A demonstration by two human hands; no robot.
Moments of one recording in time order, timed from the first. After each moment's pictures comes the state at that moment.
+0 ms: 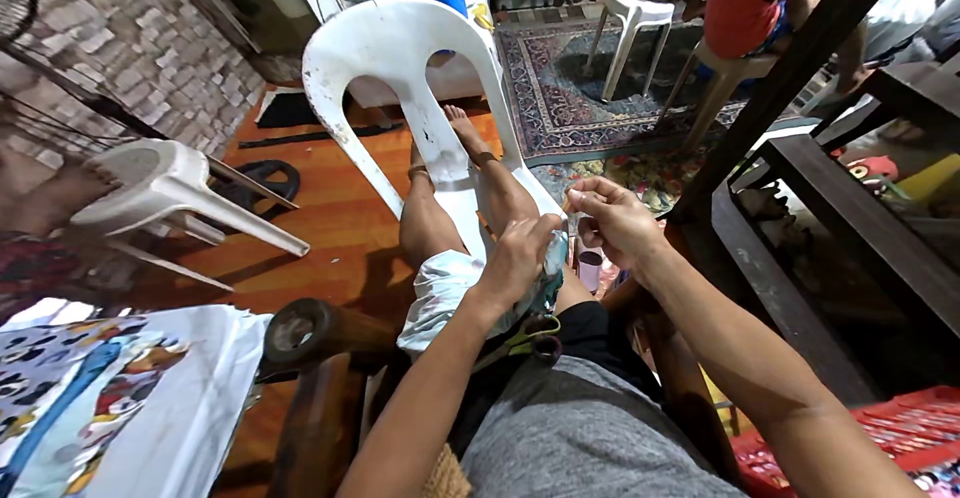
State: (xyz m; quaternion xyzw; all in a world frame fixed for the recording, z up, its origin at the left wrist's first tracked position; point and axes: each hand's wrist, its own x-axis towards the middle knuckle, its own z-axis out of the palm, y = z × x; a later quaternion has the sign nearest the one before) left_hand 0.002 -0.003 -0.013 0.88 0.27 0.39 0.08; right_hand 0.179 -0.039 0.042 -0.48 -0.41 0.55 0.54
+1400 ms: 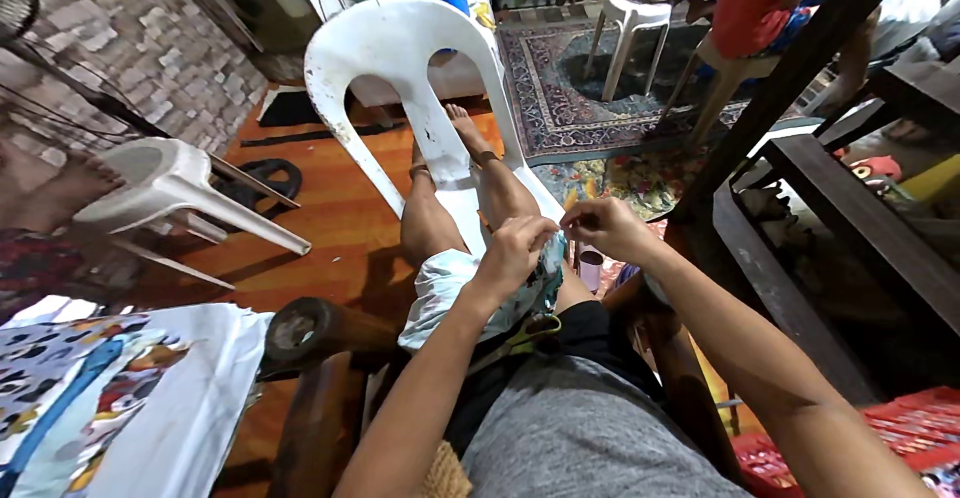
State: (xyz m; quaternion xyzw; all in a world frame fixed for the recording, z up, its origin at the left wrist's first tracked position) left_hand -0.004 0.006 -0.015 0.87 0.26 0.40 0.10; right_hand 0.201 -0.029 0.022 -0.54 -0.71 0.33 0.32
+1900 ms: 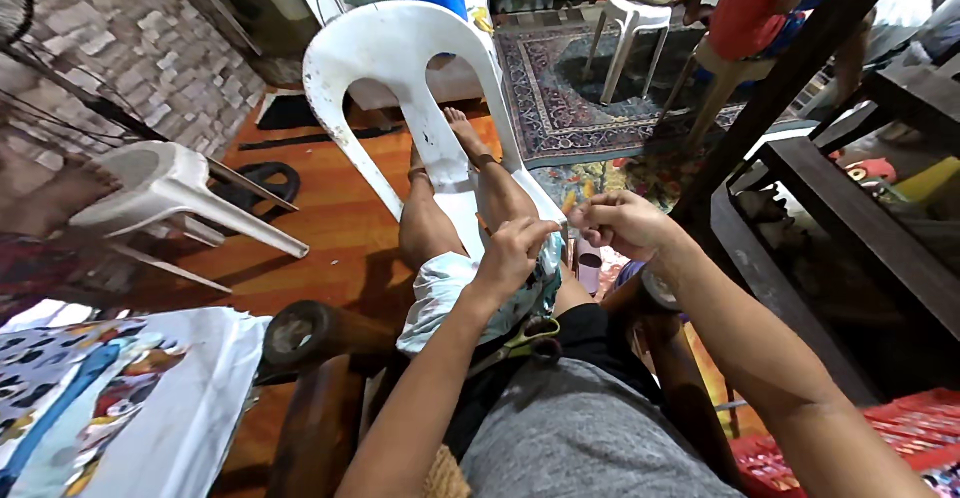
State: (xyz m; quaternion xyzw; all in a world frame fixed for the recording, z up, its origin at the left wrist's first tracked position) left_hand -0.002 0.008 -0.017 0.87 0.27 0.39 0.13; right_hand 0.209 -0.033 0.041 -0.45 -0.49 0.61 0.44
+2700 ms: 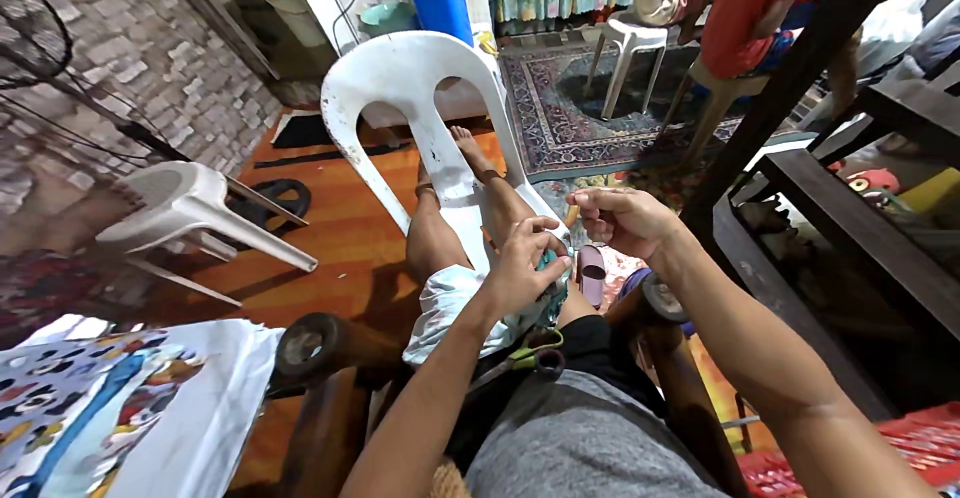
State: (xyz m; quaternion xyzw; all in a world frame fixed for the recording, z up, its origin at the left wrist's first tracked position) left_hand -0.003 -0.017 0.032 0.82 0.32 0.32 0.36; right_hand 0.210 -0.017 0.055 -0.39 -0.44 0.65 0.48
